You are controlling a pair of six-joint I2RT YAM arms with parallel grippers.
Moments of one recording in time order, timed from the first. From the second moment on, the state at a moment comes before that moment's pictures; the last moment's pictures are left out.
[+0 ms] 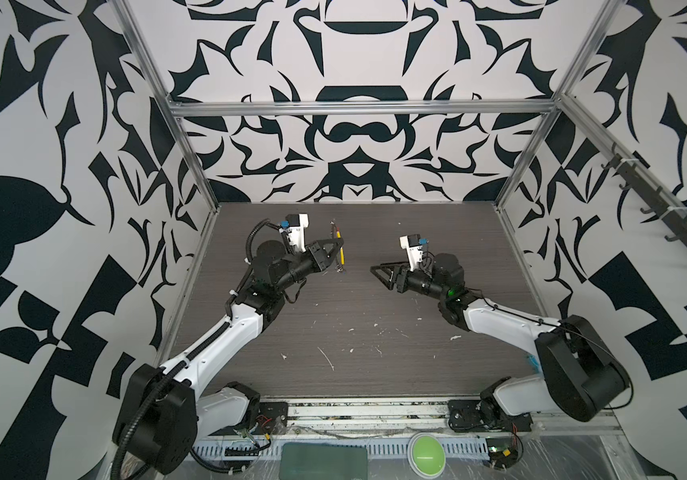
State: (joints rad) left arm -0.43 1.21 0.73 0.50 0.53 -0.93; right arm 0.48 1.40 0.64 0.57 -0.58 0.63
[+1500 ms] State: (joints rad) left arm -0.62 0.97 0.98 -0.19 0.43 -0.48; right arm 0.54 1.13 0.76 0.22 -0.30 0.57
